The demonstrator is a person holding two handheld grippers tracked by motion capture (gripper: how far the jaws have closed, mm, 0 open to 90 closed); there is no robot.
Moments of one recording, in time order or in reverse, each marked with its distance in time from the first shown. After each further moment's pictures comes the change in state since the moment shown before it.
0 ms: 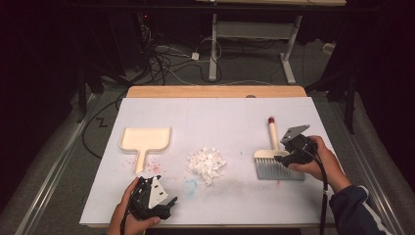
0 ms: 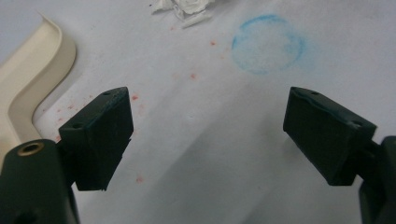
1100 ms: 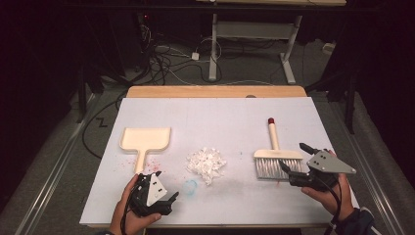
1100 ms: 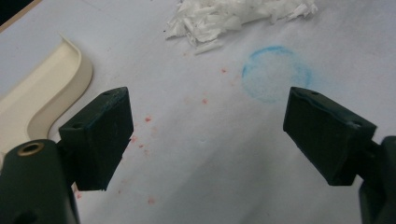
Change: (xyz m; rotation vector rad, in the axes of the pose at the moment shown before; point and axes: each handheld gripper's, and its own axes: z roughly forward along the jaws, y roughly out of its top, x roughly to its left) left arm 0.004 0.007 0.000 -0.064 0.017 -0.024; right arm 0.063 -0.055 -0.054 -0.576 -0.208 0.182
